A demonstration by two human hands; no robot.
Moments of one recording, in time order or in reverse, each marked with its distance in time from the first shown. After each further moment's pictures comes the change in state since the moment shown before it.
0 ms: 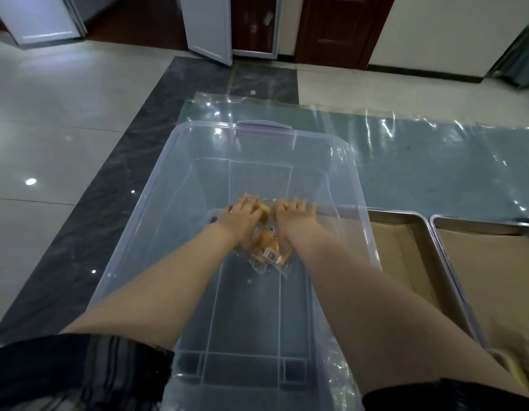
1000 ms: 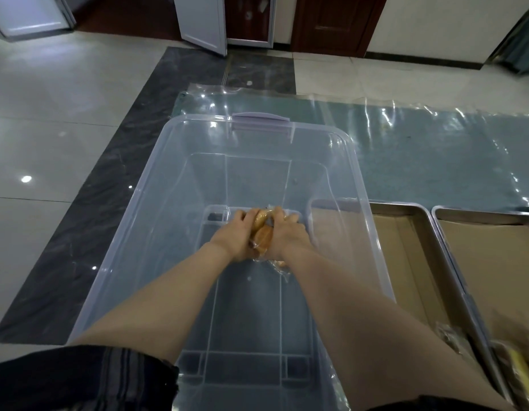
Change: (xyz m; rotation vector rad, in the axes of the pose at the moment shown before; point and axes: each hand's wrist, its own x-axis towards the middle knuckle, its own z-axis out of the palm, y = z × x) left_hand -0.008 0.002 0.042 -0.461 0.077 -0.069; right_hand 0.005 -0.013 0.057 0.482 0.112 0.071
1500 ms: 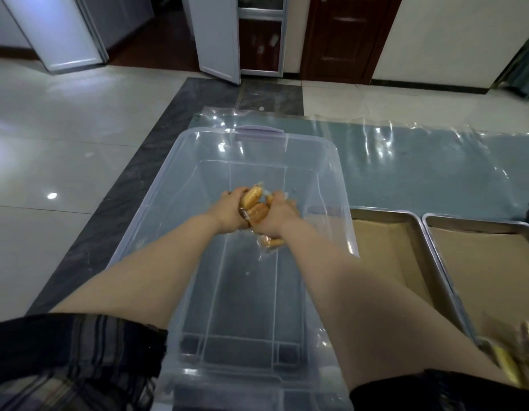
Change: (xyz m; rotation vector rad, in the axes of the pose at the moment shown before) left_hand -0.021 0.029 -0.067 -0.133 0.154 -0.078; right_hand -0.034 -0.009 -0.049 0.377 0.098 -0.107
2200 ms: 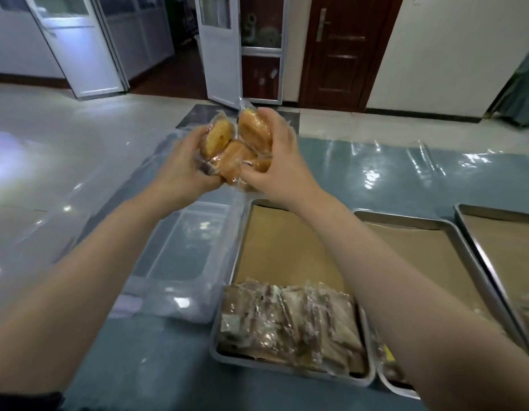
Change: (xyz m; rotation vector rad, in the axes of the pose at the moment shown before) left_hand -0.159 0.227 -0.002 -0.251 0.491 0.273; right_hand -0.192 0.102 -0.205 0.307 0.293 -0.817
